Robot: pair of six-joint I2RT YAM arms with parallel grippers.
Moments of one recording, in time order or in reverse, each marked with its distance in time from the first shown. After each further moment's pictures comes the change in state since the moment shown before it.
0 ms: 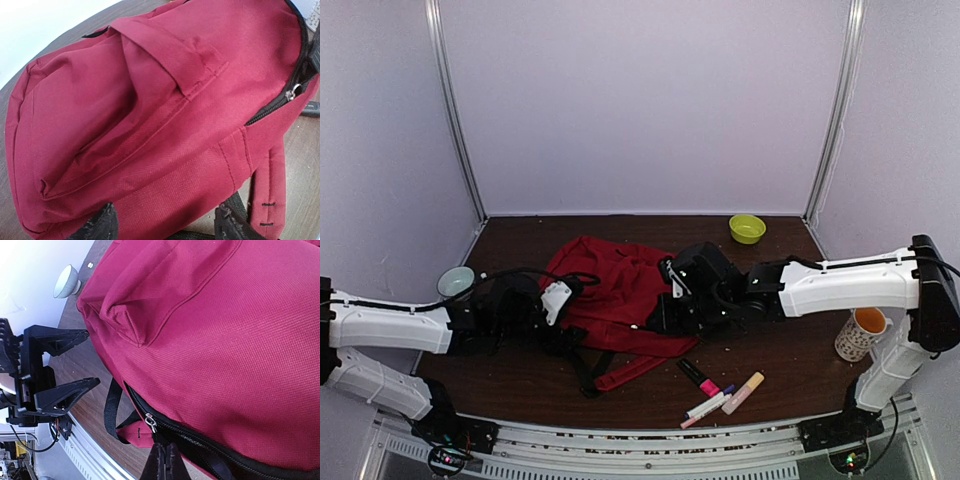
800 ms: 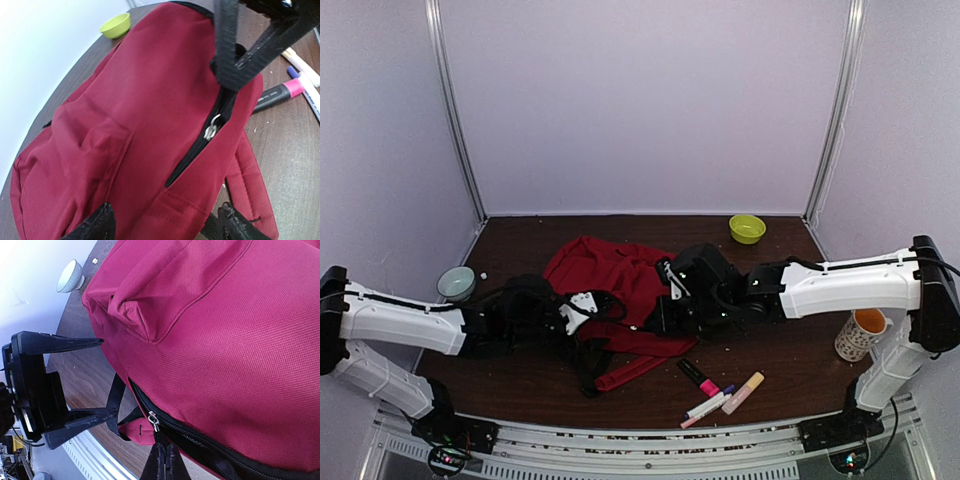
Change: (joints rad) left arm -0.088 0.092 0.032 0.175 0.096 0.335; right arm 0.020 -0.006 0.000 0.000 0.001 -0.024
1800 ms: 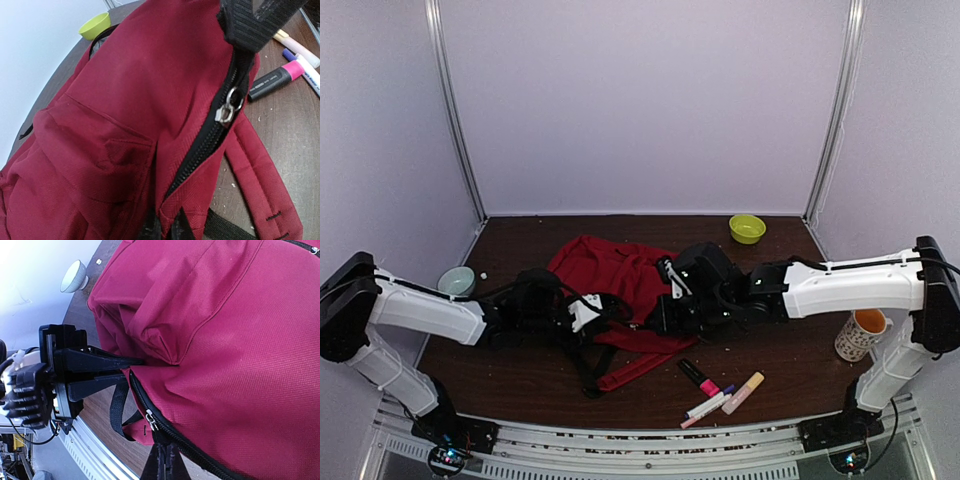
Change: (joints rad) left arm 0.108 0.167 0.031 0.092 0.194 0.126; right arm -0.005 -0.015 -0.002 0.000 0.000 -0.009
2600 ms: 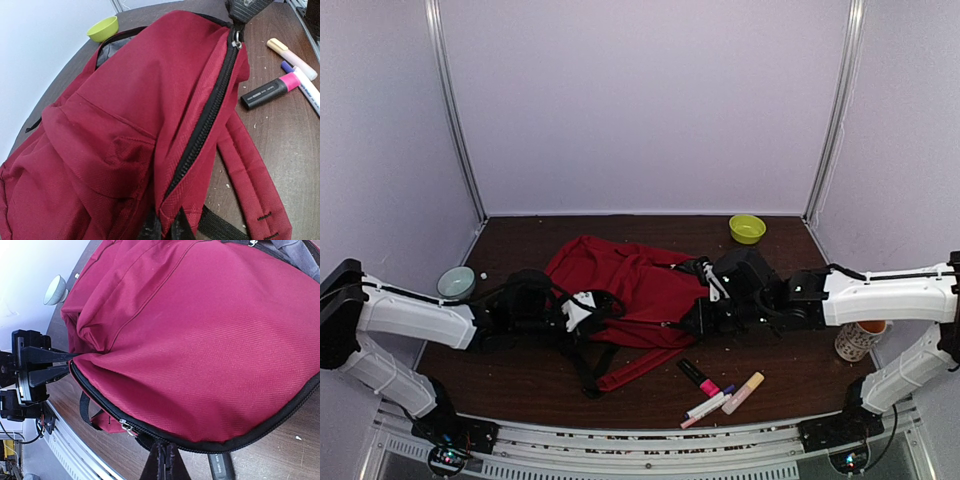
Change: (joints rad) left arm -0.001 -0.074 -0.042 0.009 -0.018 -0.058; right arm -0.058 -0.206 -0.200 -0.021 0.056 -0.021
